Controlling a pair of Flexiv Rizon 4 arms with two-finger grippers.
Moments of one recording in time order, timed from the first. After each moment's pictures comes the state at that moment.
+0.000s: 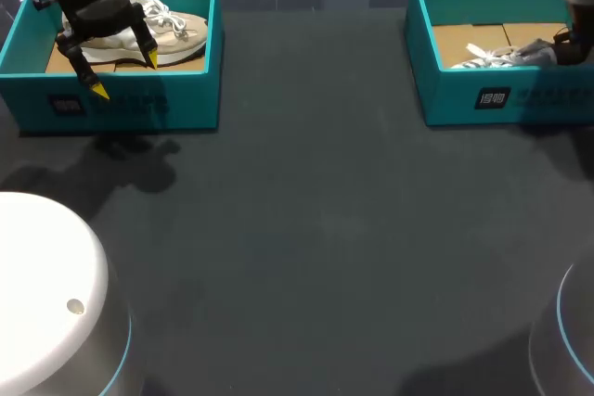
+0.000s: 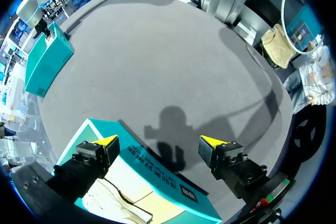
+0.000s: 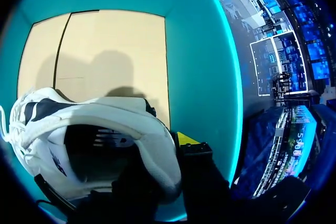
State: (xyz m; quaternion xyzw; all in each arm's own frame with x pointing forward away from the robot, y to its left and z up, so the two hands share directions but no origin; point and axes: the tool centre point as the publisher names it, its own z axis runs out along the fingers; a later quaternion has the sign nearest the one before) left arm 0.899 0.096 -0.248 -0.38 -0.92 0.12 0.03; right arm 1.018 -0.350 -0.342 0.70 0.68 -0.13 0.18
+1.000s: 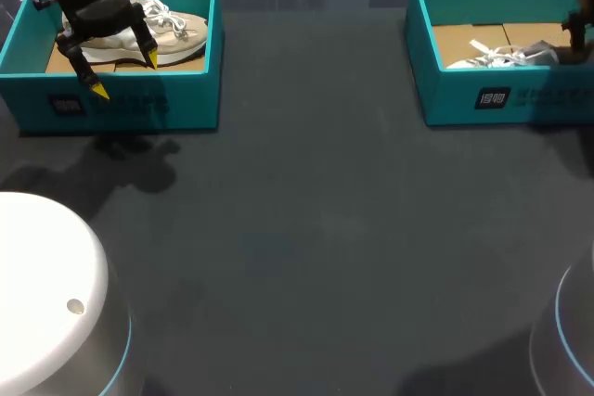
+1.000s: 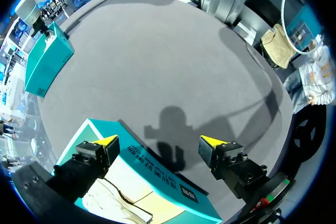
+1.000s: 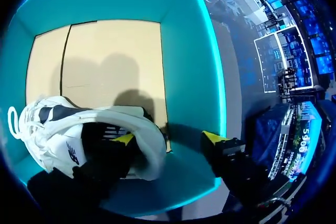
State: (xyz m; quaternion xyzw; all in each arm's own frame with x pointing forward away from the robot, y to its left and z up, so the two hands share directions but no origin) left arm 0.899 0.096 -0.248 -0.38 -0.92 0.12 0.03; right arm 1.023 -0.351 -0.321 0.71 0.67 -0.11 0.16
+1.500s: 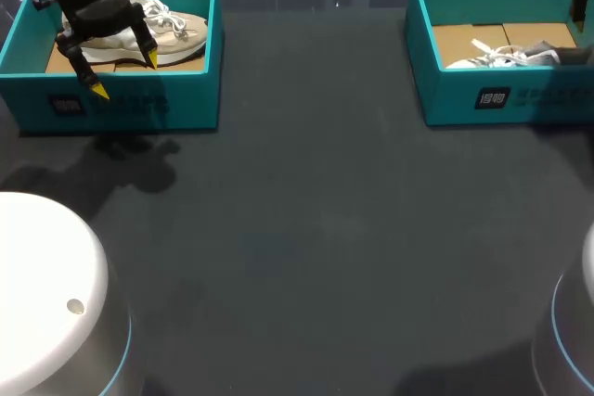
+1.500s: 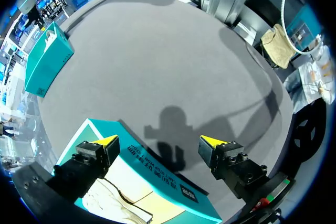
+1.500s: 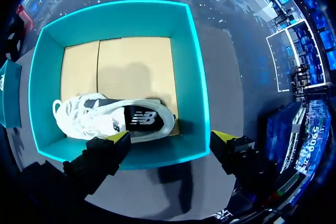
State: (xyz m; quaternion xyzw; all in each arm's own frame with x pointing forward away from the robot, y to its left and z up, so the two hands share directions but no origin) left arm 0.899 0.096 -0.248 -0.38 -0.92 0.12 0.03; right arm 1.007 -0.318 -0.243 0.72 0.68 -0.05 0.12
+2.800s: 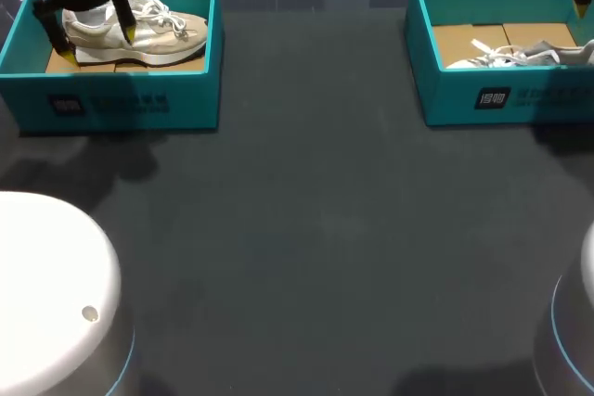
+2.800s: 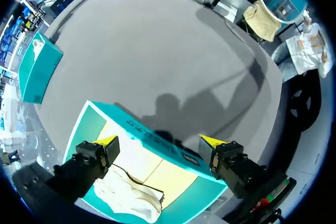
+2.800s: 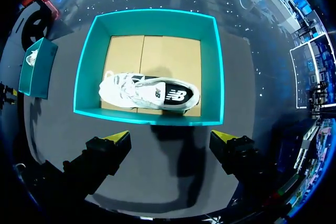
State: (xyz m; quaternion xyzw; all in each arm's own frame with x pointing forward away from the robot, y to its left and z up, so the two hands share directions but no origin) left arm 0.943 0.138 -0.218 -0.47 -0.88 0.05 0.03; right arm 0.953 -0.270 -0.178 0.68 0.73 0.02 0.06
